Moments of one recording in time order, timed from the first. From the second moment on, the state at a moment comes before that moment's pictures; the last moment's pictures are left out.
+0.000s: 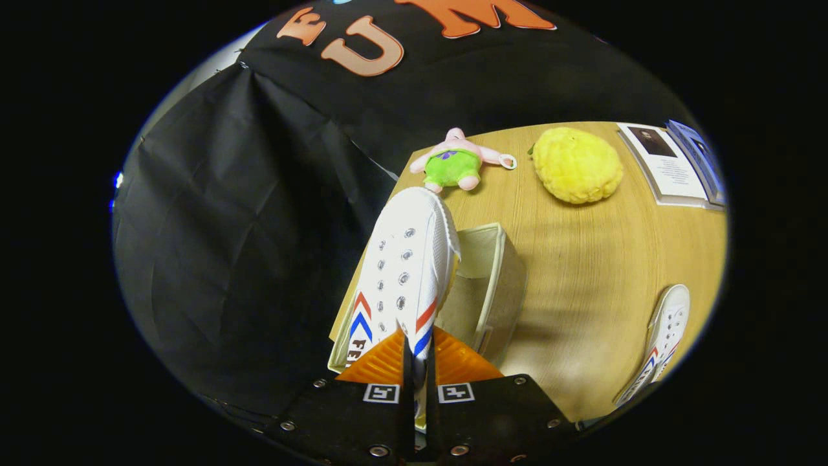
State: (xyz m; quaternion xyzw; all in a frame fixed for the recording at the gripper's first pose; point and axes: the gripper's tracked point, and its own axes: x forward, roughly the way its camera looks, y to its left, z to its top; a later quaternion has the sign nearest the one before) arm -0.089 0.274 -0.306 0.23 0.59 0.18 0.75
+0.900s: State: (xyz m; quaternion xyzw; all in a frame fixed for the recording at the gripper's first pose) arm -0.109 0.268 -0.291 0.20 0.58 0.20 0.76
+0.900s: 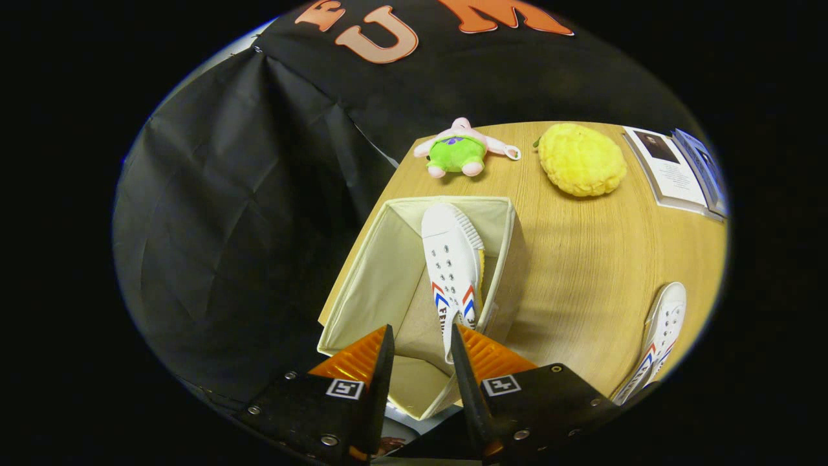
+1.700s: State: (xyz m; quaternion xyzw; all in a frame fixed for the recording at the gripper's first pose) arm -0.158 0.029 -0.340 0.14 0.57 0.02 0.81
